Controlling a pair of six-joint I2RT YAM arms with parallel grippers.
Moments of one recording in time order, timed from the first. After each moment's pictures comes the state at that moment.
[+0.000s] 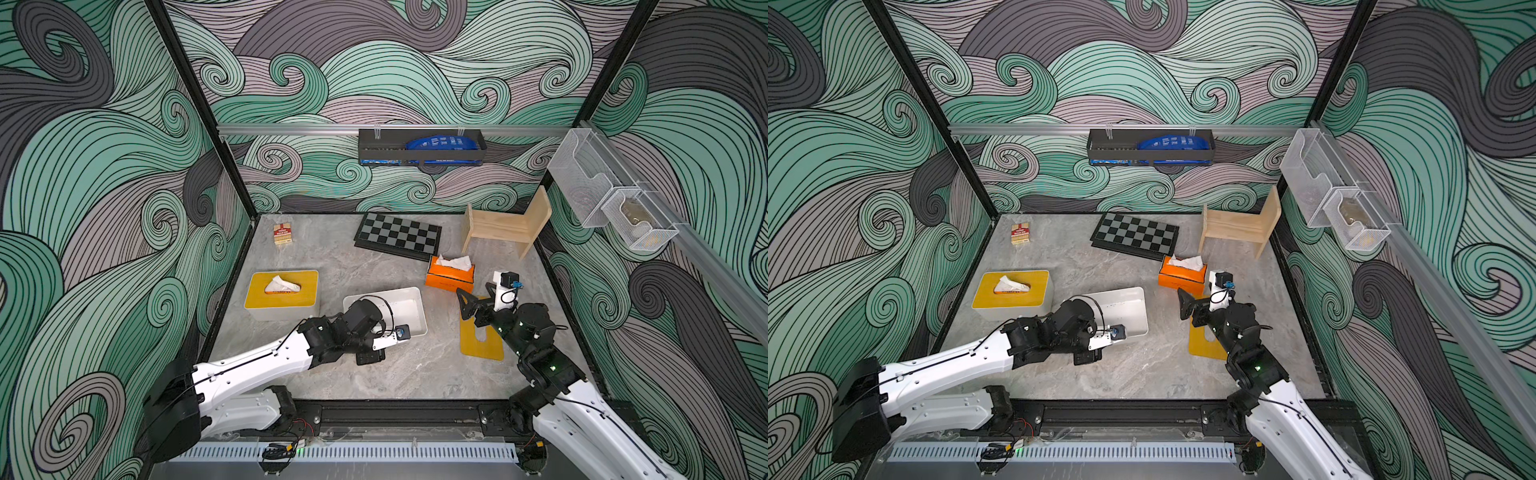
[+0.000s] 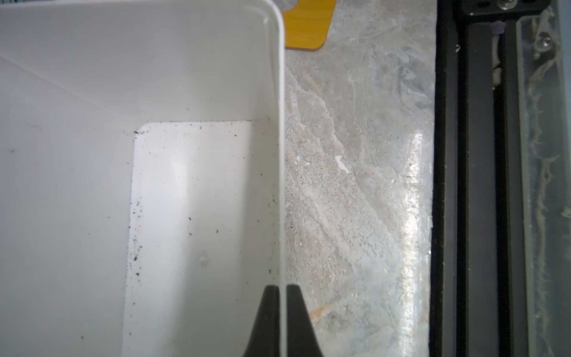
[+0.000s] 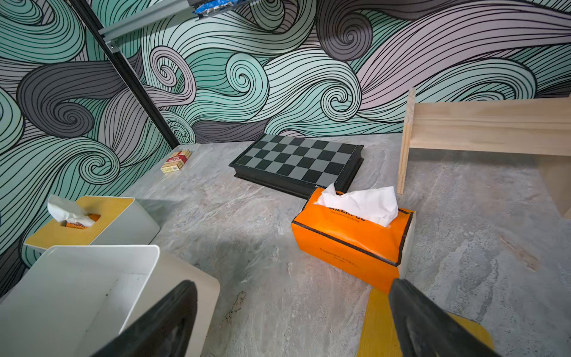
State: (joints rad) left arm -0.97 1.15 0.74 -0.50 0.09 0.52; right arm 0.43 0.56 0.40 -0.09 0.06 0.28
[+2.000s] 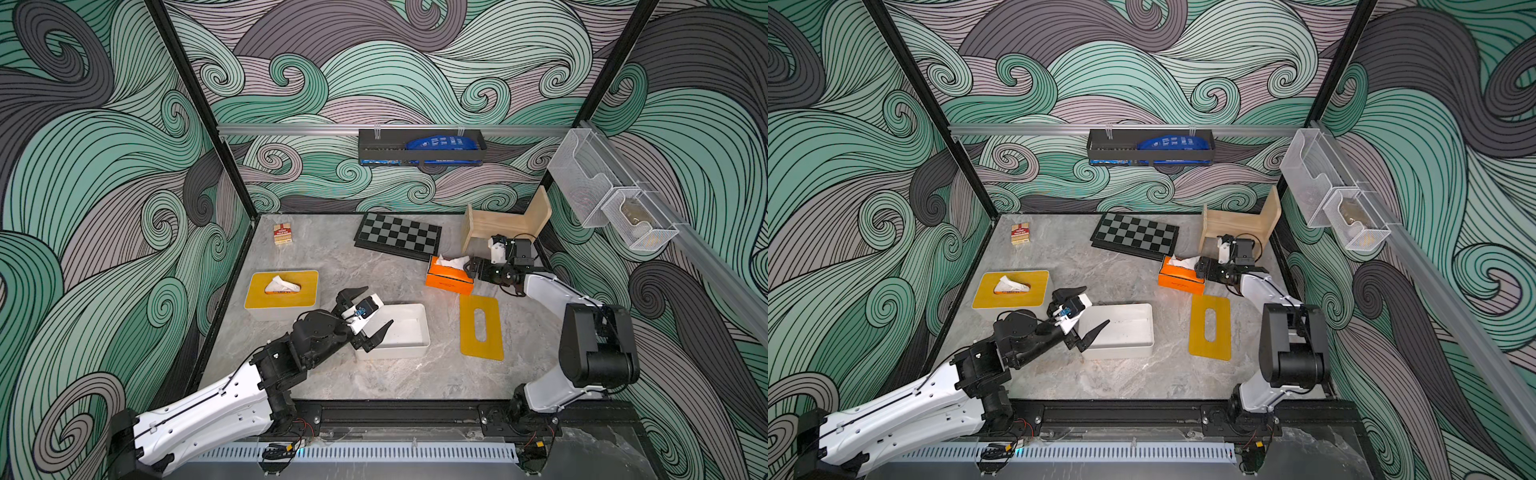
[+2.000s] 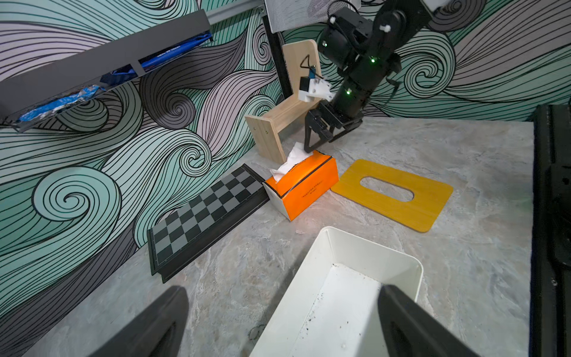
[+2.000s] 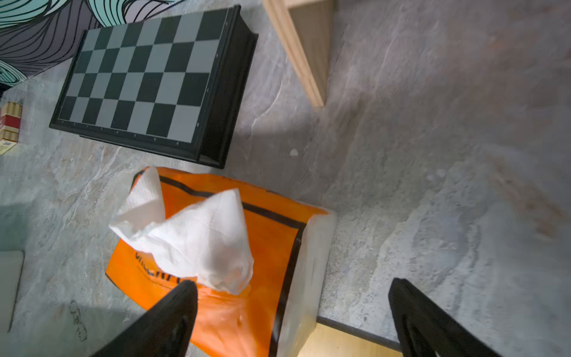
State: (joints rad) left arm -0.97 0.72 0.57 -0.06 -0.19 0.26; right arm -0.04 1.61 0.92 -0.24 -0.30 0.23
